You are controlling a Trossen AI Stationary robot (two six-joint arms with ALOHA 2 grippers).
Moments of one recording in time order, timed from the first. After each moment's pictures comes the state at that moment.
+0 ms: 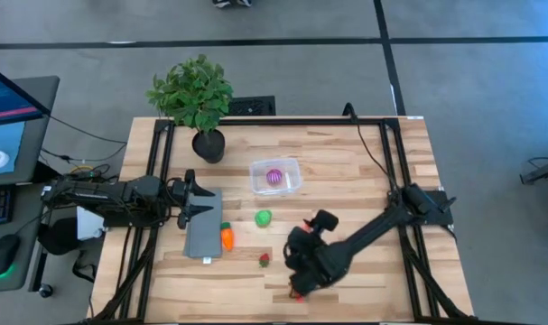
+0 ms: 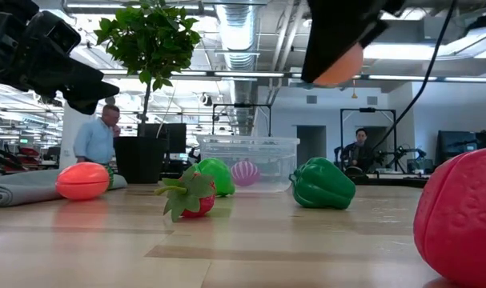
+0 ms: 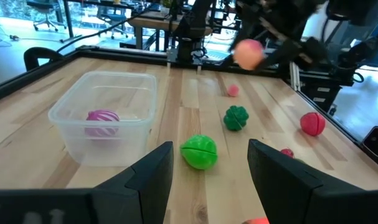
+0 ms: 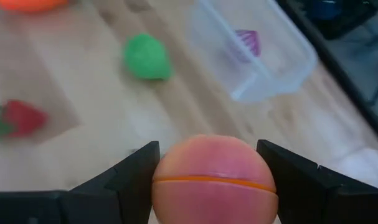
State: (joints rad) left arm -0.05 0.16 0.01 0.03 0.00 -0.13; right arm 0.58 2.08 1.75 -1.33 0.79 1.07
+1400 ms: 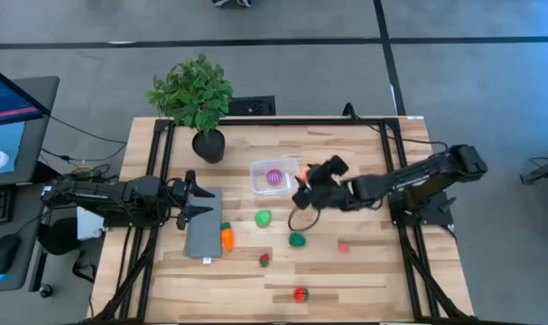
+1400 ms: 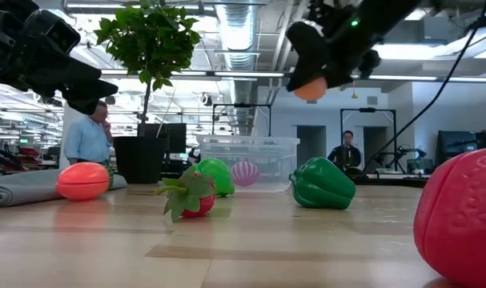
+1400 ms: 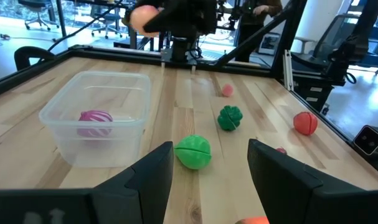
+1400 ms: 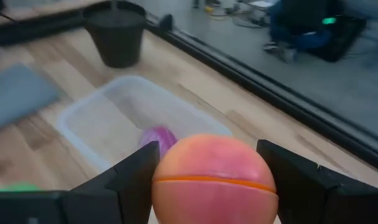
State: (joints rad) left arm -0.05 0.16 0.01 0.04 0.02 -0.14; right arm 0.18 1.48 0.92 -0.22 0.84 0.50
